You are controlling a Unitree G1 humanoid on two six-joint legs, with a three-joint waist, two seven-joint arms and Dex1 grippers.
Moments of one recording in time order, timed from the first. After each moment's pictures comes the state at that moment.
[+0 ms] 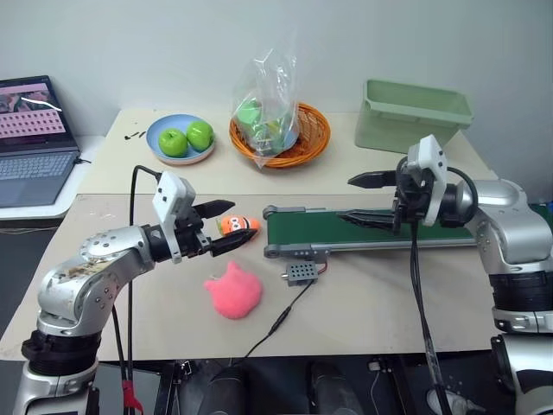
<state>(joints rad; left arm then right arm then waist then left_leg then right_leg) -0.34 0.67 0.13 -0.40 -0.73 0.77 -0.74 -0.66 -0.74 -0.02 0.04 0.43 0.46 1.19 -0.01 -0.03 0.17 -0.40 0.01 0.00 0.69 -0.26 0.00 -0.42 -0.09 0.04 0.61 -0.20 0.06</state>
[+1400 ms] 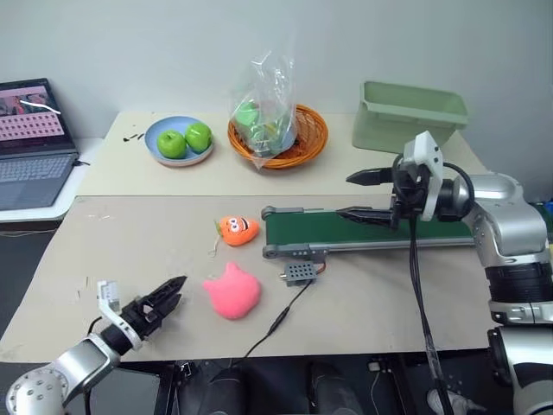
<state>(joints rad) 0.17 0.45 0.49 -0.01 -1.43 1.07 -0.28 -0.70 -0.73 0.00 0.09 0.40 0.44 1.21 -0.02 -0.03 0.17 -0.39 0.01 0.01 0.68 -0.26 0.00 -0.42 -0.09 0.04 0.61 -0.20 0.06</state>
